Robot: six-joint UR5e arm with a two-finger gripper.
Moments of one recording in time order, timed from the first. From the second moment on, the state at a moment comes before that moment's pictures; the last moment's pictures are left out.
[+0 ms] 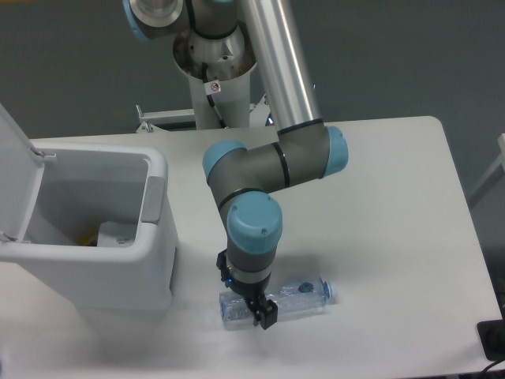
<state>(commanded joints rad) 2.28 -2.20 -1.49 -0.96 1.47 1.27</state>
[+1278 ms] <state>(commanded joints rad) 2.39 -2.16 -1.37 -0.97 1.32 1.24</state>
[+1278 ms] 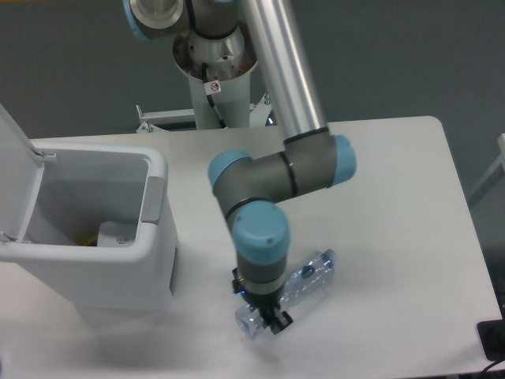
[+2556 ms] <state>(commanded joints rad) 2.52 -1.91 -1.24 -0.99 0.38 0.87</state>
